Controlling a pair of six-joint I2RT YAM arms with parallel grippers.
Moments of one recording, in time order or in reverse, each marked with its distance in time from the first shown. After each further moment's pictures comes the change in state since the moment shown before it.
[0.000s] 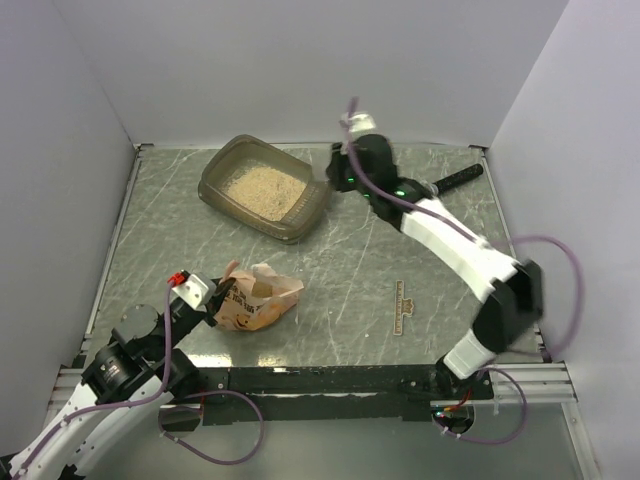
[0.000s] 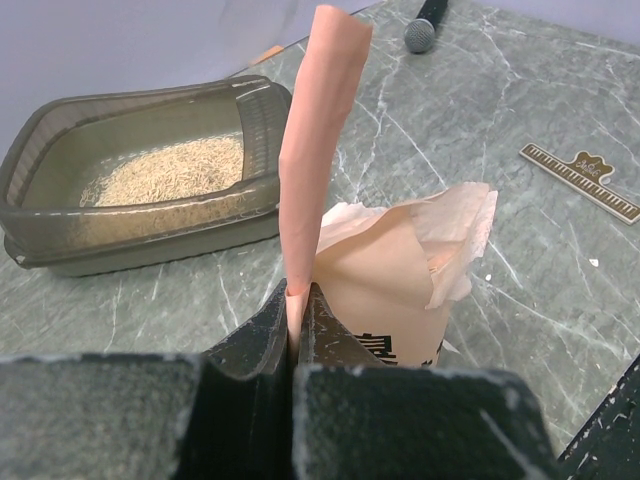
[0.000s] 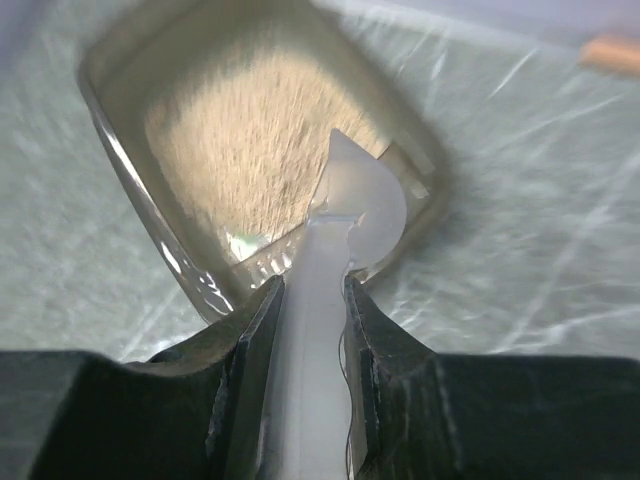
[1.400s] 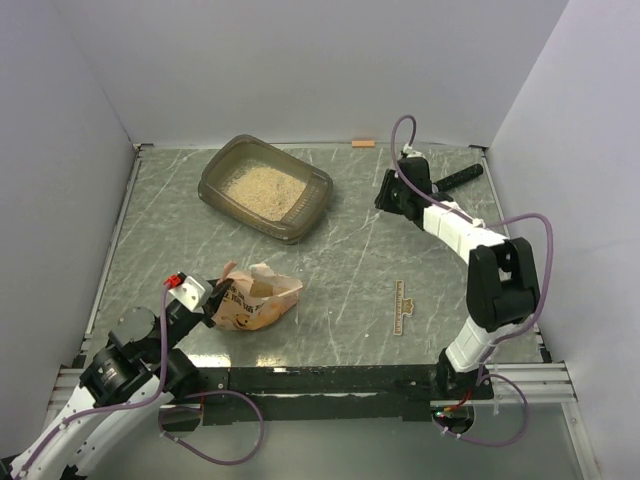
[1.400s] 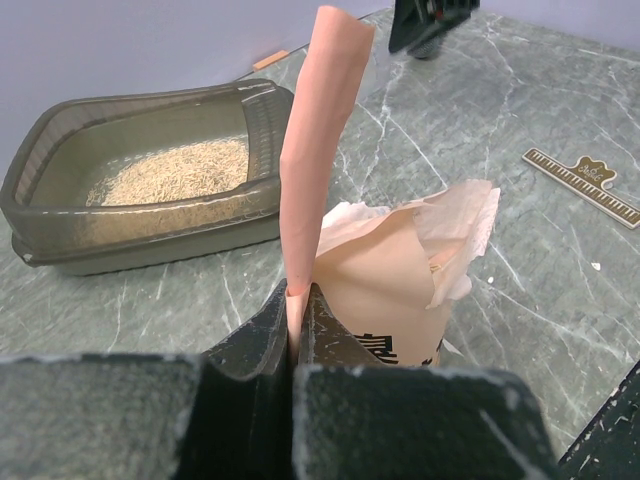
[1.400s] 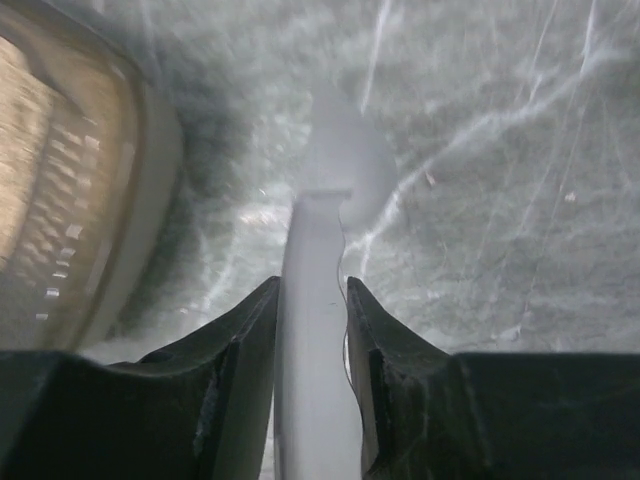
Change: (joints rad) left arm 0.000 -0.023 0.000 -0.008 -0.010 -0.001; right arm -0.365 0.007 -0.341 0.108 -0.103 0.216
